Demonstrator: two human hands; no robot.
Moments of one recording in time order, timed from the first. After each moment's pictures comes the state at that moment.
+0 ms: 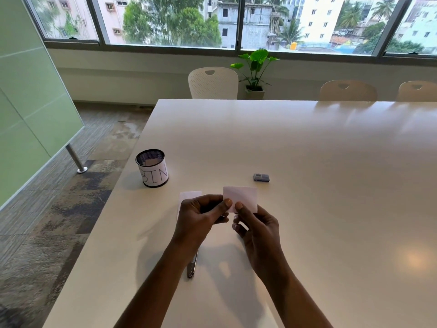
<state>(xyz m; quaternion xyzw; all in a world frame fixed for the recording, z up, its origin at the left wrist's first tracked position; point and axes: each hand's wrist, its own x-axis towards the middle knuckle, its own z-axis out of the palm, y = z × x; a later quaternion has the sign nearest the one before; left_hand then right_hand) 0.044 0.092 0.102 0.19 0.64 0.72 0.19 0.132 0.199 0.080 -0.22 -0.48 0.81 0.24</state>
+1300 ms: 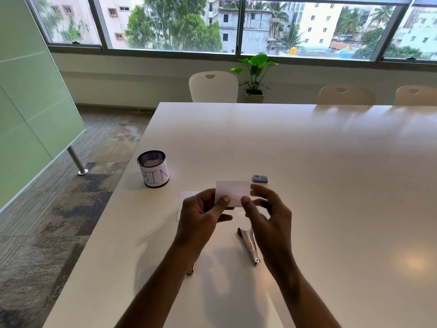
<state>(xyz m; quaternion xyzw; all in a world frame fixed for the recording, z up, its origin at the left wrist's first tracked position) 0.063 0.091 0.119 0.20 0.64 0.72 0.17 0.144 0.207 0.102 -0.21 -0.69 0.57 0.38</state>
